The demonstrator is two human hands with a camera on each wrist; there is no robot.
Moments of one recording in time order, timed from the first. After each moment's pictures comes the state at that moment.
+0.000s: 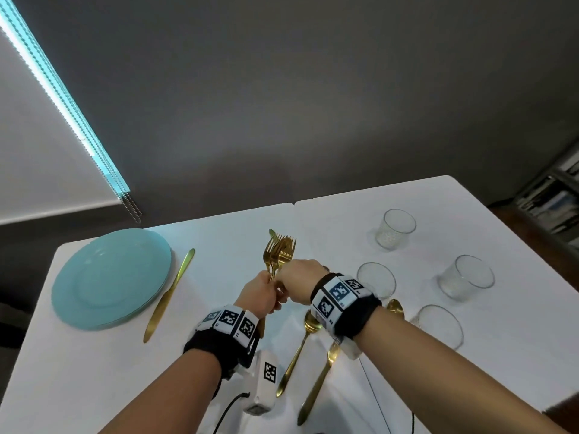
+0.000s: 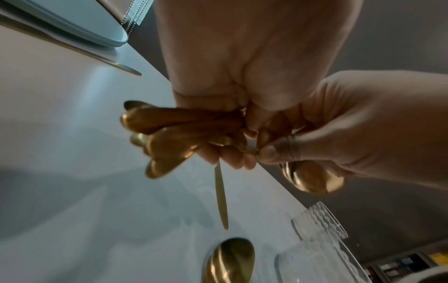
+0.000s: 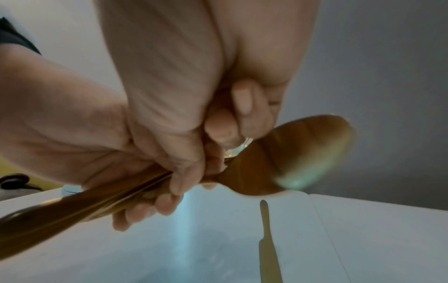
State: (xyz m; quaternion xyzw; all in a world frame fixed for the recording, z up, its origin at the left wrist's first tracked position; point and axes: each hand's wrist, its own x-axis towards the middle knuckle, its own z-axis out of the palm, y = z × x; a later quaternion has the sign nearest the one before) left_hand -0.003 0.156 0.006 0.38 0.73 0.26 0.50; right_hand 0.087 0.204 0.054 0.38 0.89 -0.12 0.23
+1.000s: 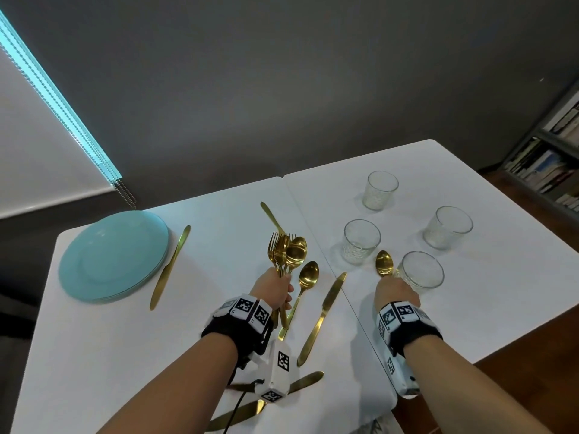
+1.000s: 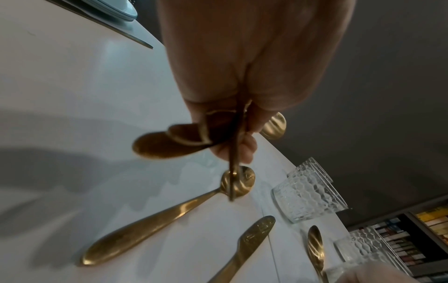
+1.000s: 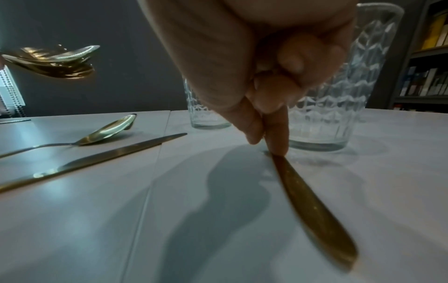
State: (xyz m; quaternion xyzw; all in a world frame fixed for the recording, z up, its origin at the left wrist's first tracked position) left_hand 0.041 0.108 -0.008 0.34 0.72 0.25 0.55; right_hand 0.252 0.135 -0.019 0.79 0.58 -0.16 0.13
